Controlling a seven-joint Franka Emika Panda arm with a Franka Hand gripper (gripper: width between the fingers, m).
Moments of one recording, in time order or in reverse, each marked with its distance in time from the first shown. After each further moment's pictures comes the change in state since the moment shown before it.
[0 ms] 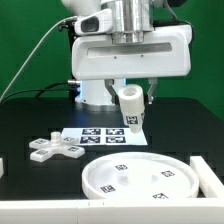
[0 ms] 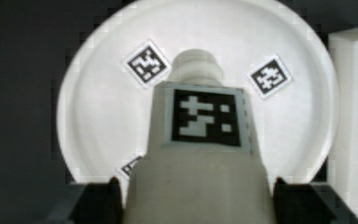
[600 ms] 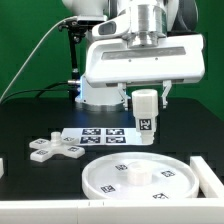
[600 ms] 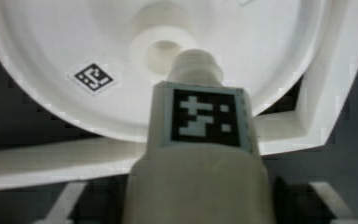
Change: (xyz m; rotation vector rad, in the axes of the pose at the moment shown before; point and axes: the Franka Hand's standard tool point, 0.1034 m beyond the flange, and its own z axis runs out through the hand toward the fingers) arm 0.006 -0.014 0.008 -0.006 0.292 -0.105
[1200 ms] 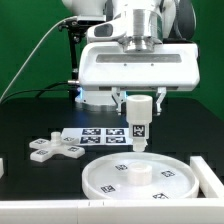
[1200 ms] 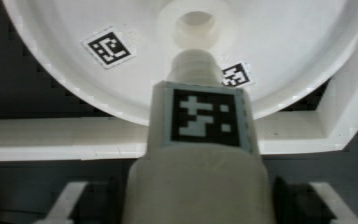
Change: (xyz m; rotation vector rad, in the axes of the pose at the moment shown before) arm 0.008 0.004 0.009 -0.011 0.012 -0.053
